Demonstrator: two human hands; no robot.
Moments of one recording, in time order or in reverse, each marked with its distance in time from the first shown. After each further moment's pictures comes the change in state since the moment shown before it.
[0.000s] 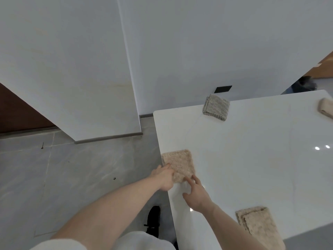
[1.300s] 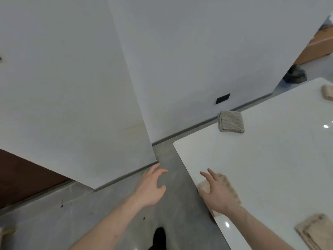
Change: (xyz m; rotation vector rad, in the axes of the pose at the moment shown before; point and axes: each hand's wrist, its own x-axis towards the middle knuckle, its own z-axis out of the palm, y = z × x) left_hand -0.074 -0.177 -0.154 -0.207 0.379 0.131; right_hand 0.026 -0.166 -0.042 0.239 0.263 -0.009
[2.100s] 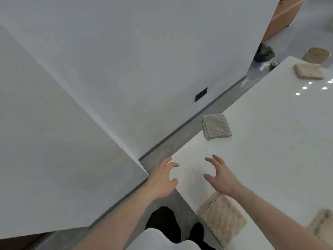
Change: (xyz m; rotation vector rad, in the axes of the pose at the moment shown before) left_hand 0.175 0.087 -0.040 0.117 -0.210 0.213; right_hand 0.115 0.003 -0.104 0.144 0.128 0.164
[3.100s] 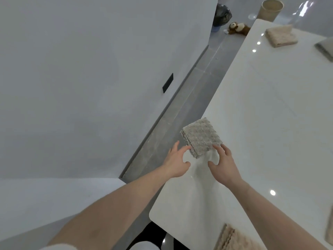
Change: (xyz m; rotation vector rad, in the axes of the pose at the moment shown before) left_hand 0.316 0.049 0.008 0.103 -0.348 0.129; right_hand 0.185 0.043 -0.041 0.260 0.373 0.368
